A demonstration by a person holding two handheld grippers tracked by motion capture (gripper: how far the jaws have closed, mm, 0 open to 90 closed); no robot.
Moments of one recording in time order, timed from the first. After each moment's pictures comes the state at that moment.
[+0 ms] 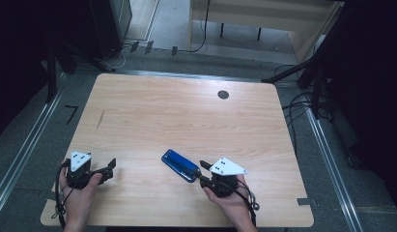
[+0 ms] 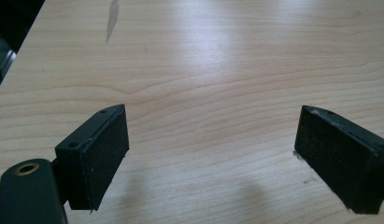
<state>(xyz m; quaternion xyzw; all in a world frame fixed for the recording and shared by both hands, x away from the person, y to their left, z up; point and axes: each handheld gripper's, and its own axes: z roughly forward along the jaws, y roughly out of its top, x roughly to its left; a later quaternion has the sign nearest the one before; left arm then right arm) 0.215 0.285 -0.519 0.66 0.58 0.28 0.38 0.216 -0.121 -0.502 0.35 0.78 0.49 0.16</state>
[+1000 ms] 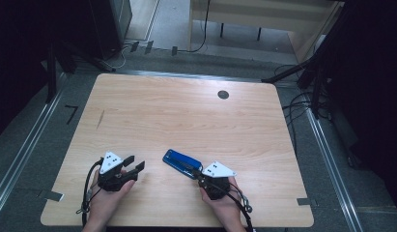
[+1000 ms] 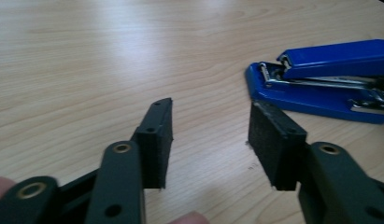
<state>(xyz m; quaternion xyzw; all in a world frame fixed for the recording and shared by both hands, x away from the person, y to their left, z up) 0.217 0.211 -0.518 0.73 0.49 0.19 0.44 0.221 -0.104 -0.535 0.38 0.79 0.45 0.15</state>
